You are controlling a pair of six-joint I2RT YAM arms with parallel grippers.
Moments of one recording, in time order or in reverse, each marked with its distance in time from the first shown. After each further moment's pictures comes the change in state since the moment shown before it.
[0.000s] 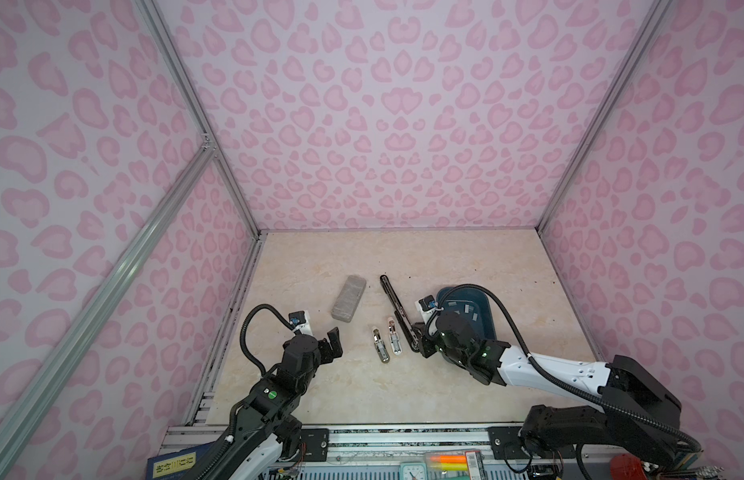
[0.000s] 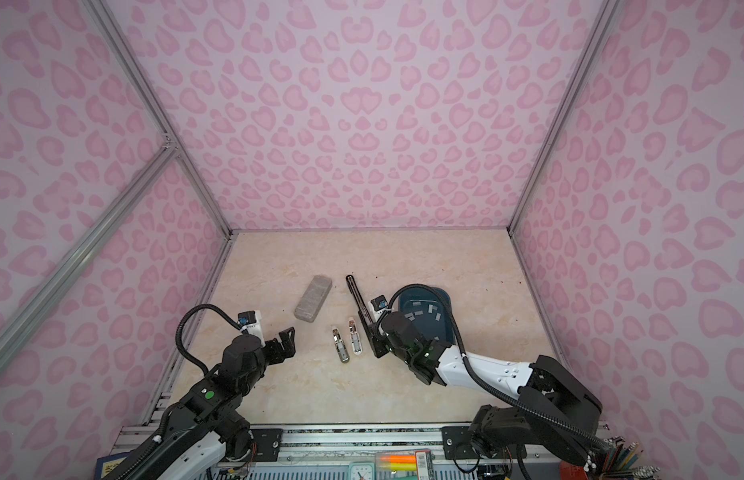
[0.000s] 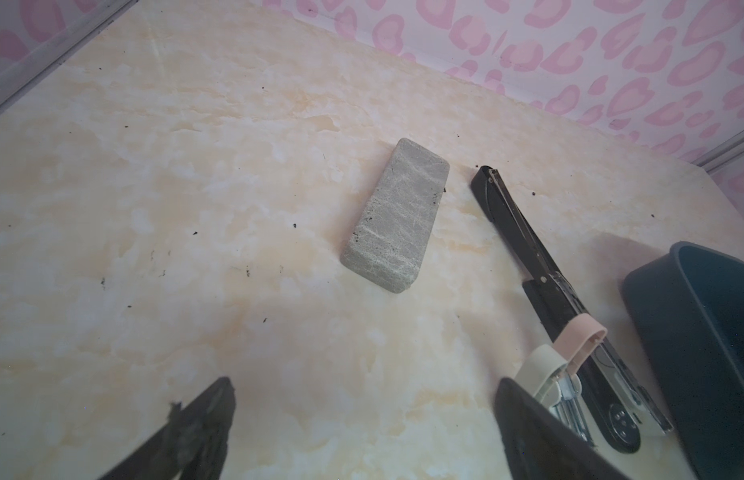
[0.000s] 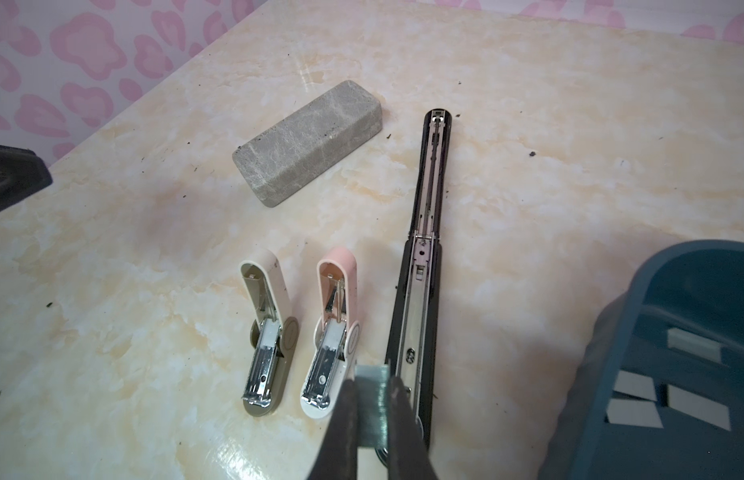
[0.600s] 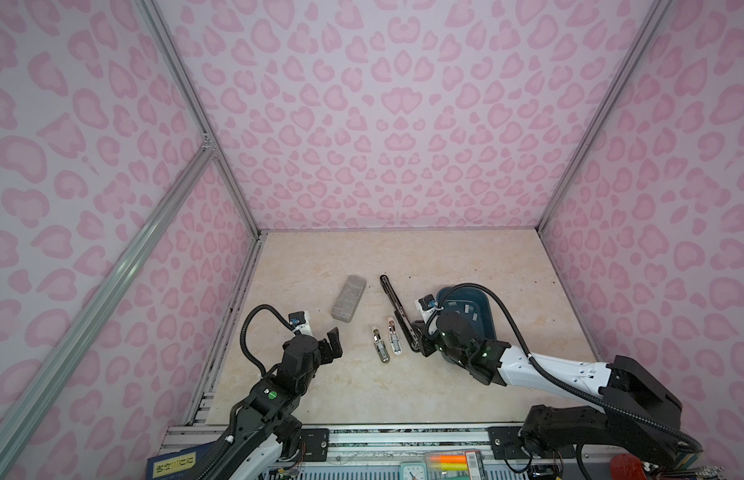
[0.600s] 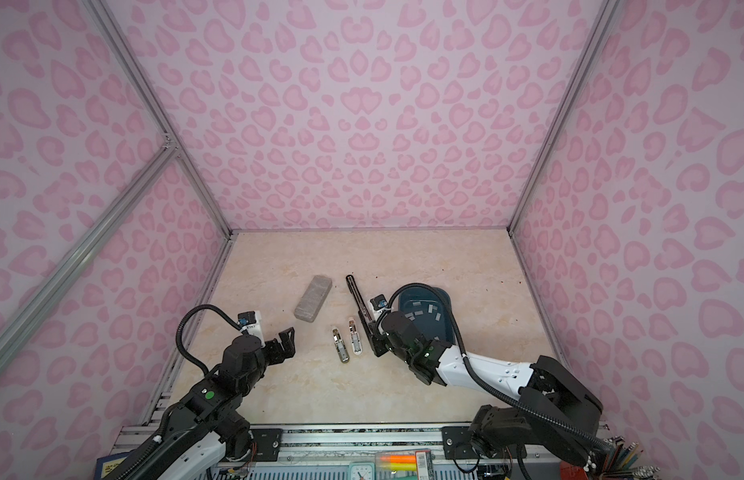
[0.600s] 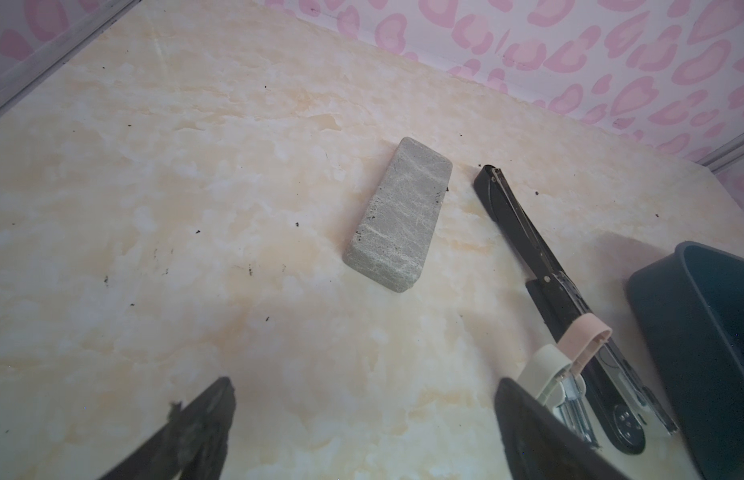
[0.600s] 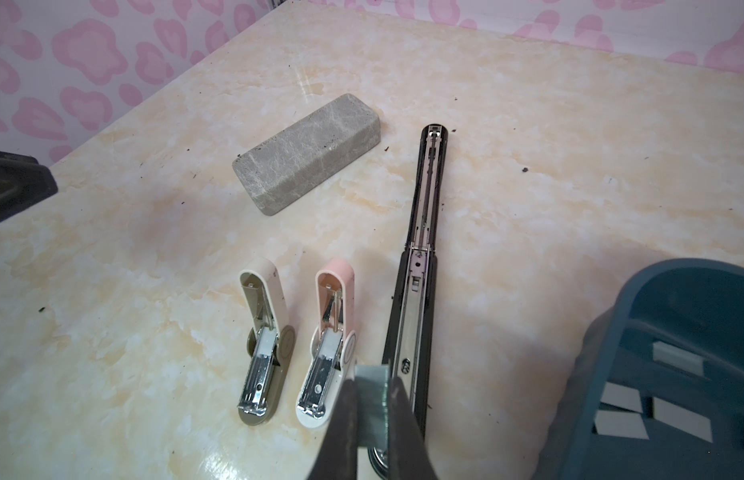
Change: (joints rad) left arm -0.001 -0.004 -0.003 0.000 -0.005 0.000; right arm 0.001 0.008 0.005 0.014 0.011 -0.029
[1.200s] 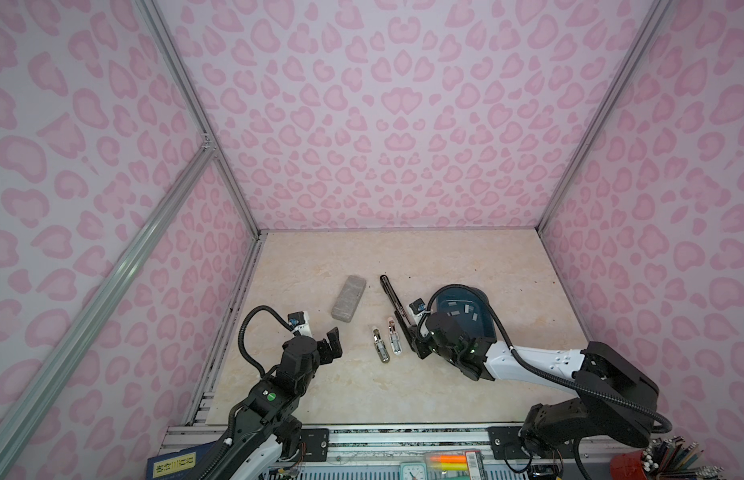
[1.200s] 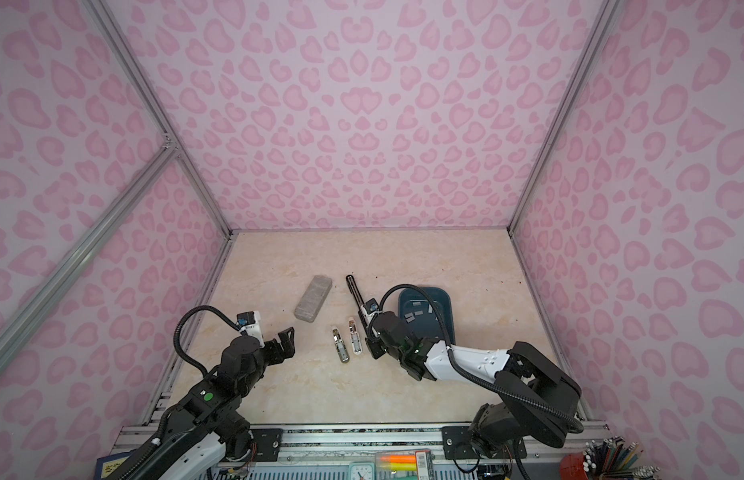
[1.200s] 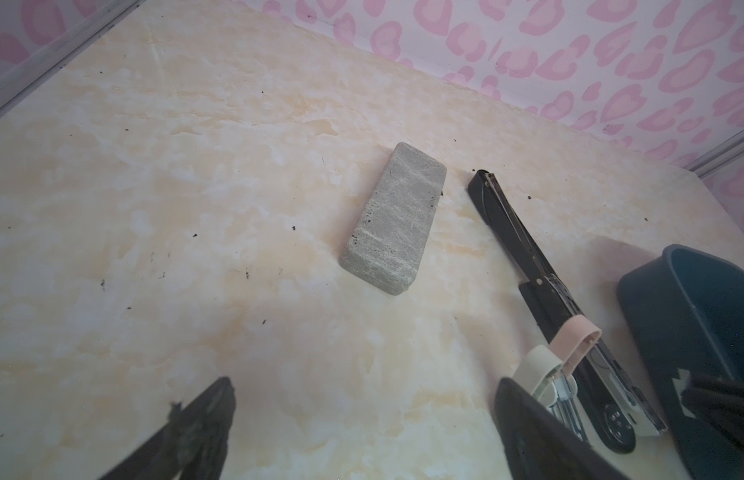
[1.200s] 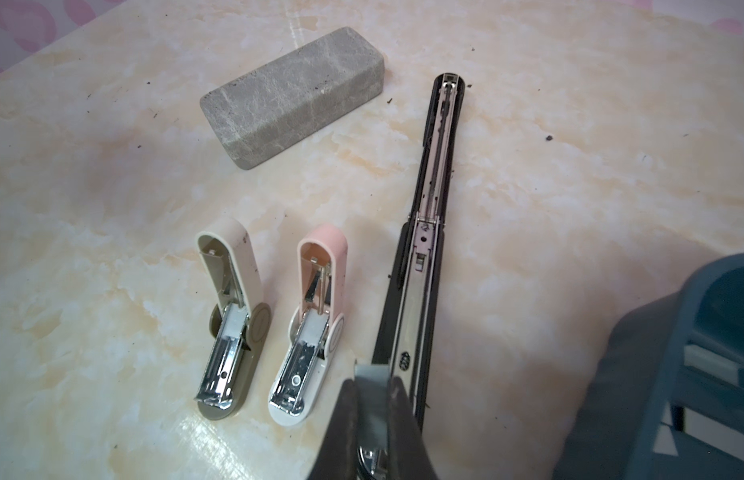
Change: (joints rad) left arm 0.000 -0.021 -0.005 -0.001 0.004 0.000; right arm -0.007 0.125 0.029 -0.001 -0.005 -0.063
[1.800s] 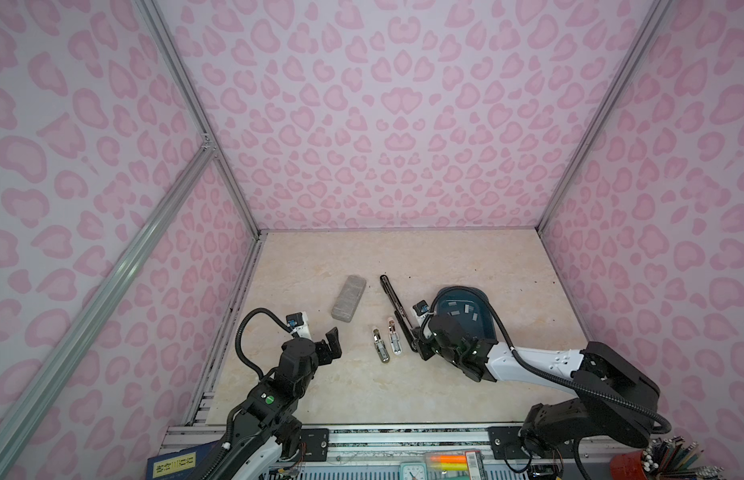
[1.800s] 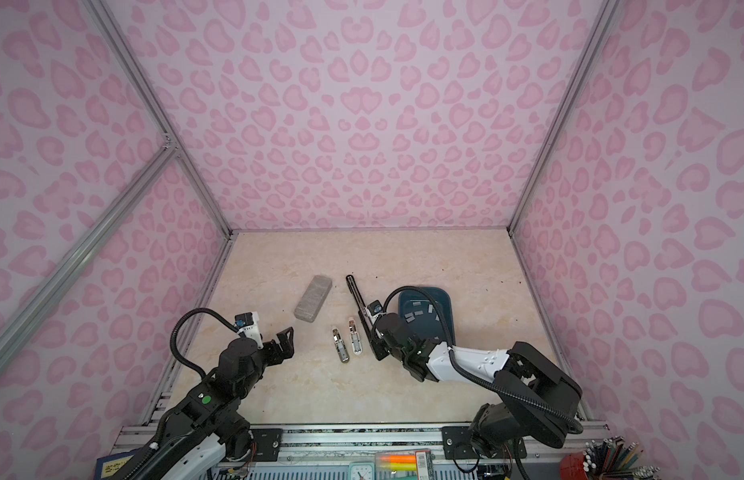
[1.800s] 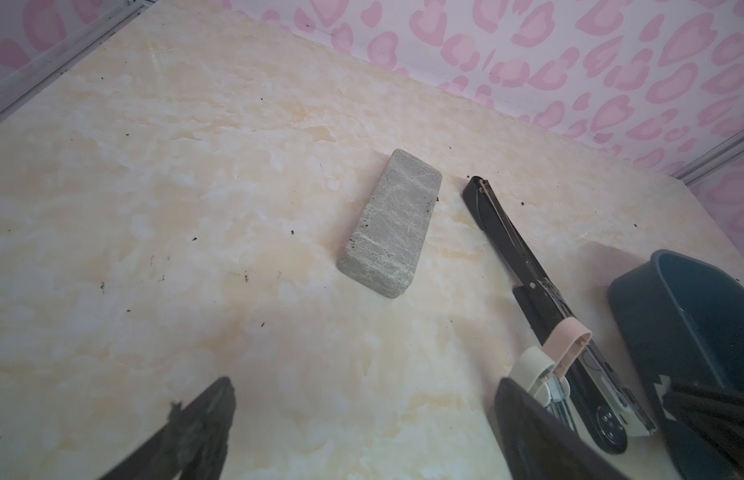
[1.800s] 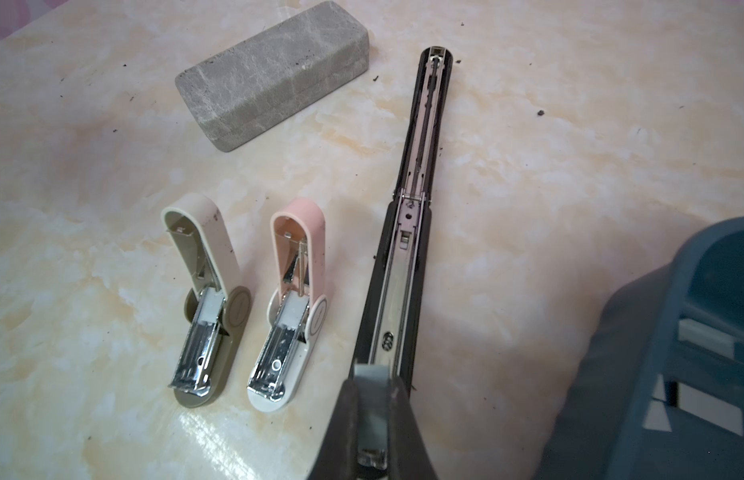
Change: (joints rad) left arm 0.000 -0.029 -0.009 0.000 0.000 0.000; right arm -0.016 -0.006 -0.036 0.014 0.000 0.012
